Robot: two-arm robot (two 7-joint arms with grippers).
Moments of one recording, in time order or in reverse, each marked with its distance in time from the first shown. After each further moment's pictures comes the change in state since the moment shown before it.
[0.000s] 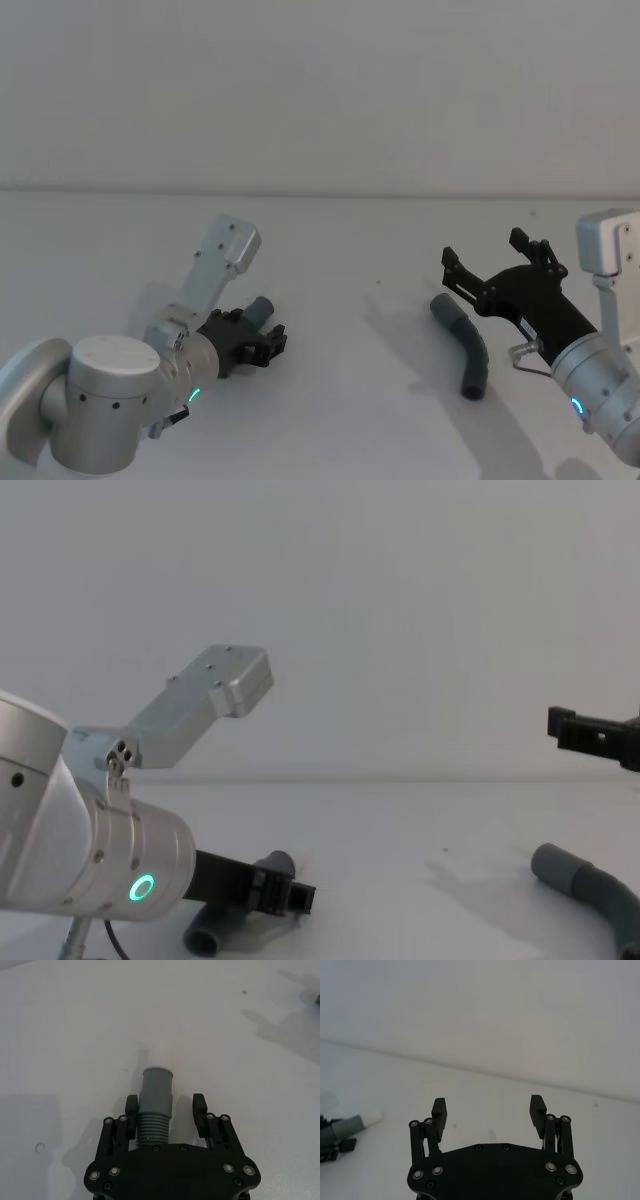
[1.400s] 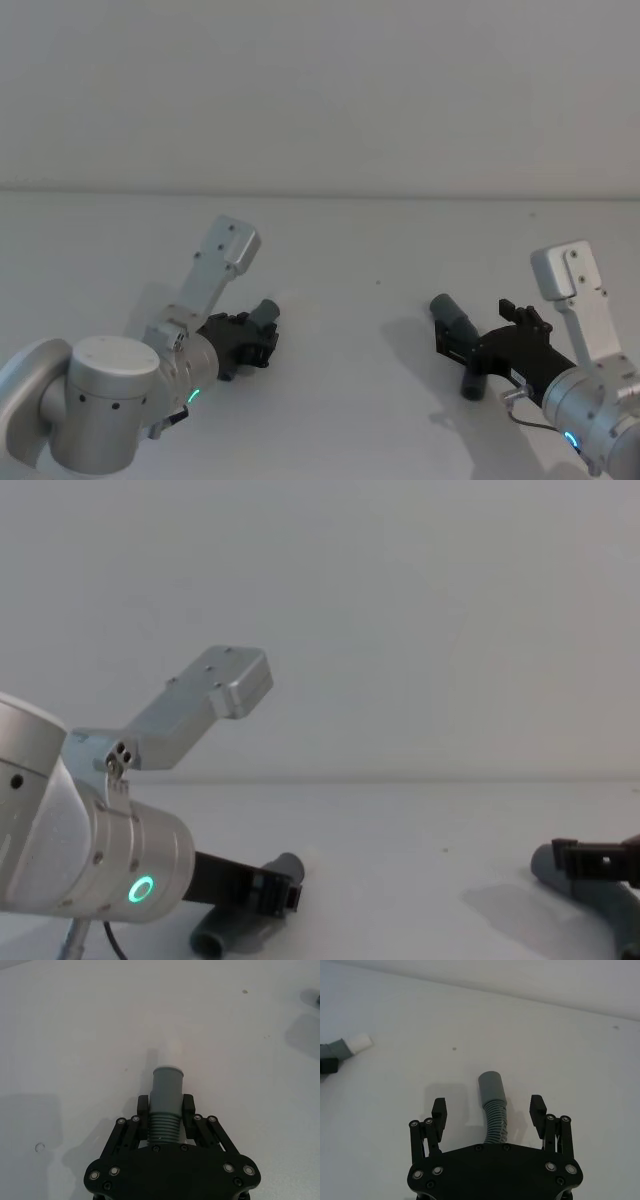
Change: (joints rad) left arm 0.001 0.000 0.000 0.001 0.000 0.001 0.000; right arm -0.018 0.011 -0.016 -0.041 -0.020 0.338 -0.013
